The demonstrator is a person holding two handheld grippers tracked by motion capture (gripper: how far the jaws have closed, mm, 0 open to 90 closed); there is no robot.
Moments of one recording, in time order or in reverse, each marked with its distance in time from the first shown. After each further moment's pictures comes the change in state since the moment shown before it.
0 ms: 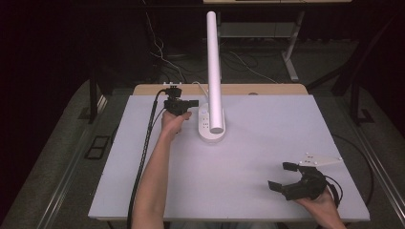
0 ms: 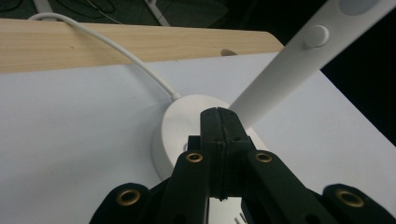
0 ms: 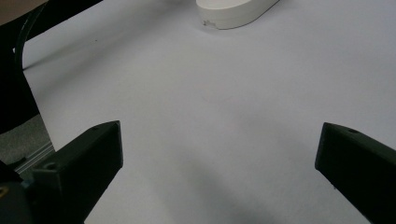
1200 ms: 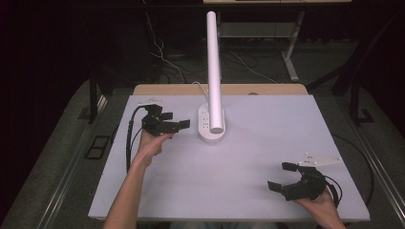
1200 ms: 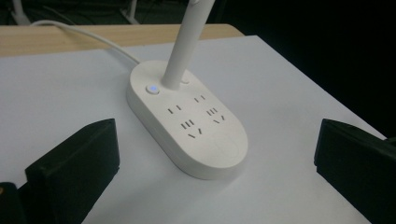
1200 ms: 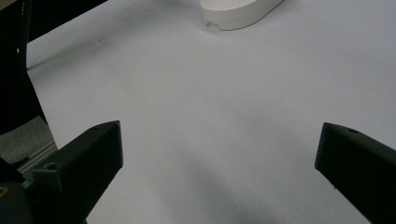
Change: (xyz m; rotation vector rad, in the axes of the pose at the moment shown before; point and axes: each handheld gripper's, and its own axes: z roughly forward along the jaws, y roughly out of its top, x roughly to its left) left arm -0.033 -0.047 -0.098 -0.051 -0.069 0.107; right arm 0.001 0.000 0.000 -0.001 0.009 -0.002
